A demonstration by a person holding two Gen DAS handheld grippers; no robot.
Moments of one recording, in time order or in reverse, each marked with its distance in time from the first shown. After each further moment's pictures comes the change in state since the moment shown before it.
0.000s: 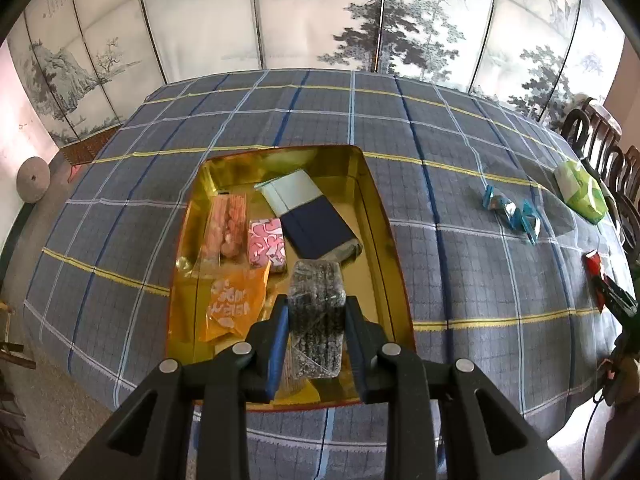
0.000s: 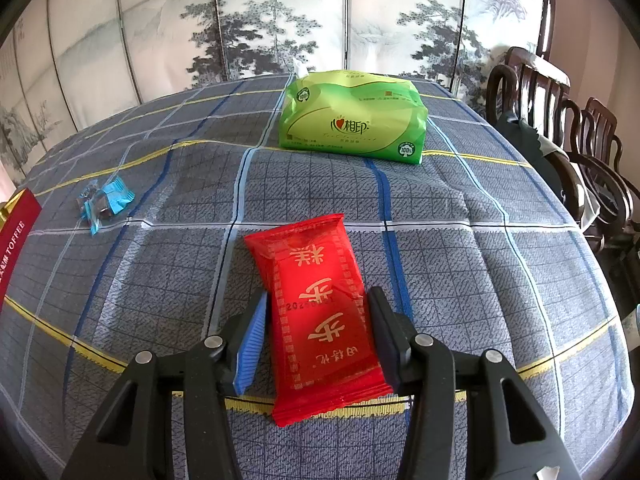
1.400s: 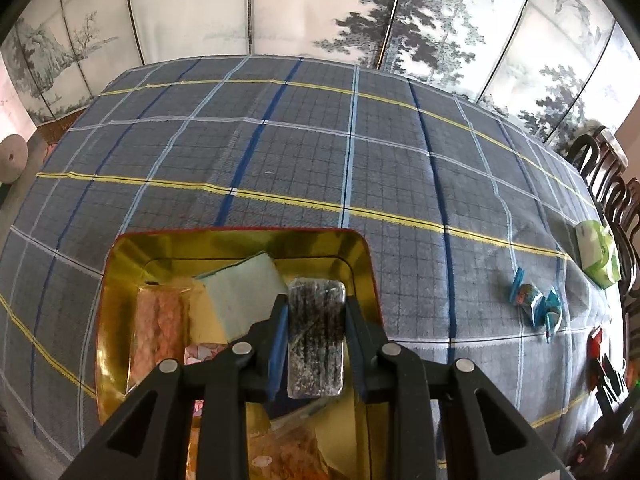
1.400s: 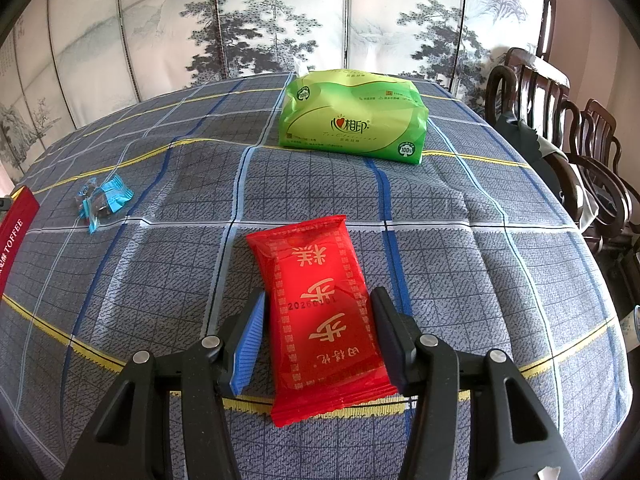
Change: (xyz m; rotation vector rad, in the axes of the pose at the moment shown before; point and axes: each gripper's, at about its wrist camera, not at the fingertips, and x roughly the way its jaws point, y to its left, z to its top) left arm 0.101 -0.003 0.103 -0.071 0.073 -0.082; right arm 0.010 0.016 0.005 -0.010 0.006 -0.021
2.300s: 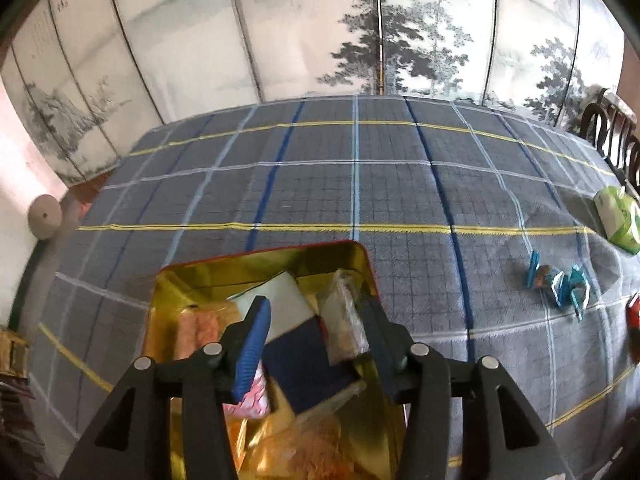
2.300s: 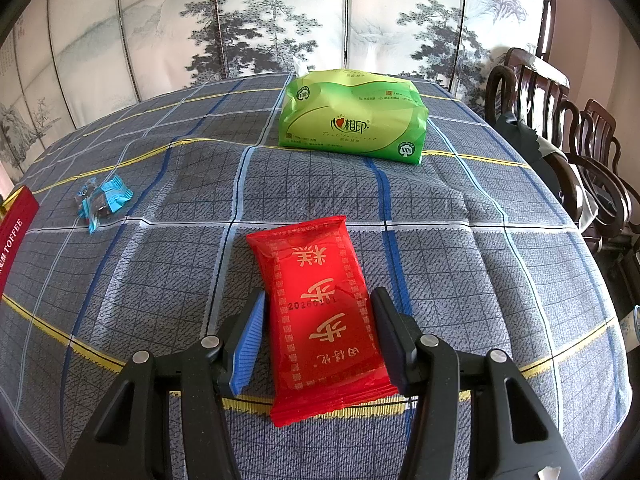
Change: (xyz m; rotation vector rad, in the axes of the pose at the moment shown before) left arm -0.030 -0.029 -0.025 0.146 -0.153 0.186; right arm 0.005 0.009 0.002 -0.003 0.002 -0.010
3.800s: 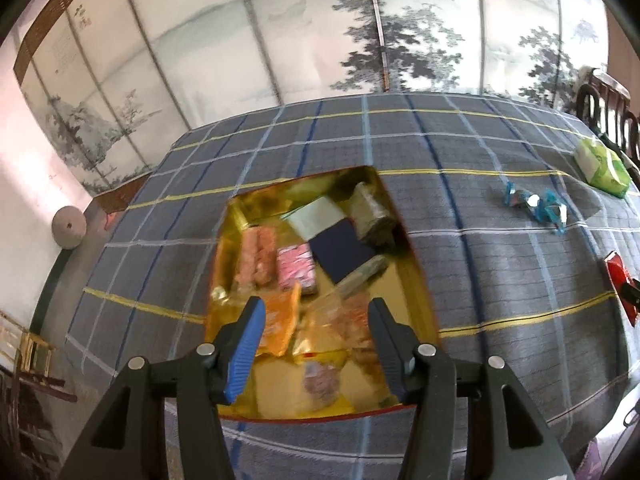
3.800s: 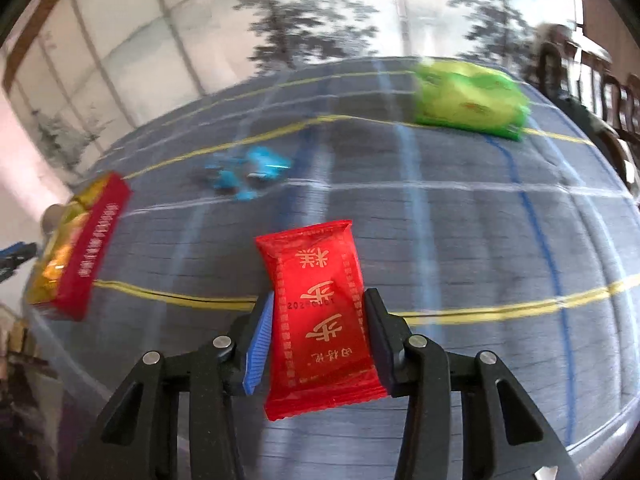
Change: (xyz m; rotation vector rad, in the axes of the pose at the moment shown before) left arm -0.083 0.013 -0.091 0.024 -0.043 0.081; right arm -0.029 -0.080 -0.006 0.010 0.064 0.249
